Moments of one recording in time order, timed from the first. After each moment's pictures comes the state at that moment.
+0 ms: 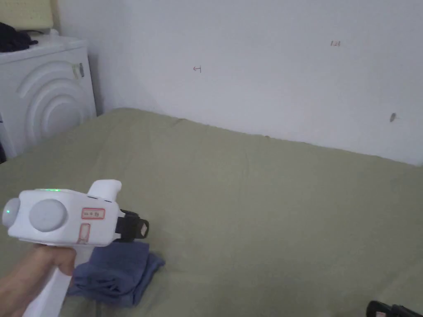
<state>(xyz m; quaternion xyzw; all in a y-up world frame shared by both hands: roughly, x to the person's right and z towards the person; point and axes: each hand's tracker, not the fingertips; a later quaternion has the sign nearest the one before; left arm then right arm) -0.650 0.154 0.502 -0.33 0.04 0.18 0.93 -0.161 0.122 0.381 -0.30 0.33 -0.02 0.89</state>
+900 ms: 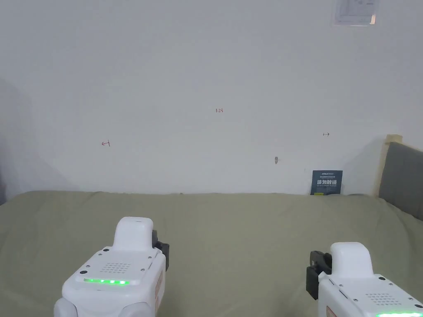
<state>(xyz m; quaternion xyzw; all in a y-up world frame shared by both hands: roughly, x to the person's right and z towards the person) -0.438 0.215 0.493 -0.10 0.13 0.00 0.99 -0.139 0.184 0.419 -0.11 0.16 0.03 0.98</state>
